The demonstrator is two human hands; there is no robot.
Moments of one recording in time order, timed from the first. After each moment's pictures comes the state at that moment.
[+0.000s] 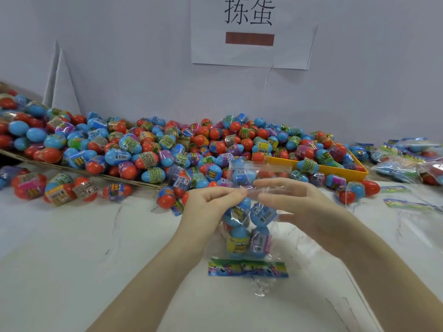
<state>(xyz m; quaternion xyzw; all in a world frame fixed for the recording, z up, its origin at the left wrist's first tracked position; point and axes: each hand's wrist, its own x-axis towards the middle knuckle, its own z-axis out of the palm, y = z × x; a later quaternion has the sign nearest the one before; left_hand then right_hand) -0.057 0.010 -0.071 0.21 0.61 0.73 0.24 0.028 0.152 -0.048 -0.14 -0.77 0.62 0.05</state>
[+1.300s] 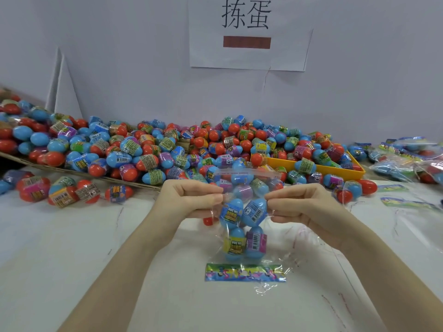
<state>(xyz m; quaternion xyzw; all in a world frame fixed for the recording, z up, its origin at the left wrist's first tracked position) -0.094 -0.017 -0.070 0.31 0.62 0.69 0.22 0.033 0.173 -0.056 -0.12 -0.74 0.65 0.10</state>
